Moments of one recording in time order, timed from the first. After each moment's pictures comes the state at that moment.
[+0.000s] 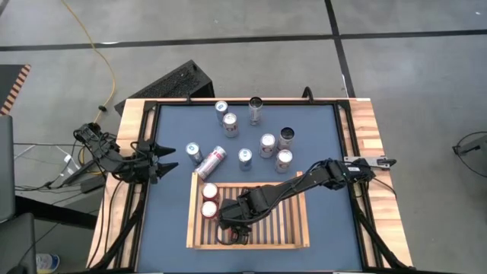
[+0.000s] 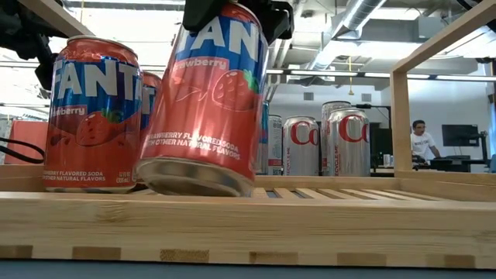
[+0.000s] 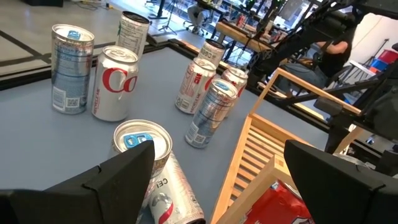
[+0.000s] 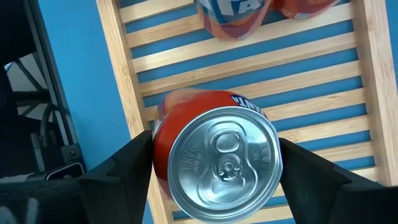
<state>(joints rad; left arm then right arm) -0.67 0.01 0.31 -0.47 -0.93 -0.55 0.38 2.35 2.35 -1.24 0.03 0.62</state>
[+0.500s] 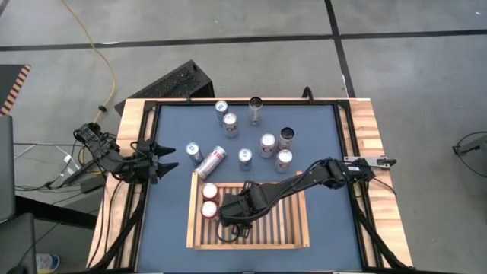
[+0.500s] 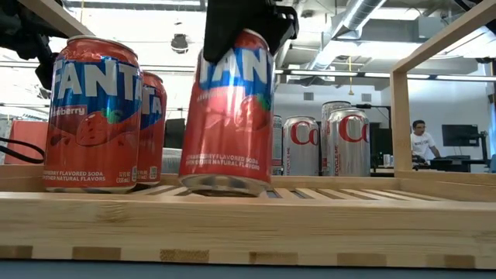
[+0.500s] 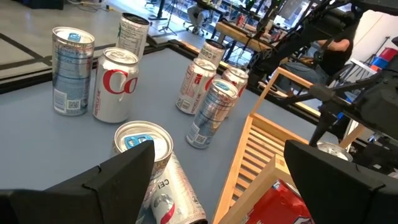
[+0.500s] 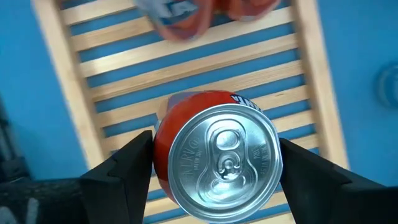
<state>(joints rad) -0.67 0.01 0.31 -0.47 -0.93 -0.54 0.36 2.35 2.36 -1.33 0.16 0.62</state>
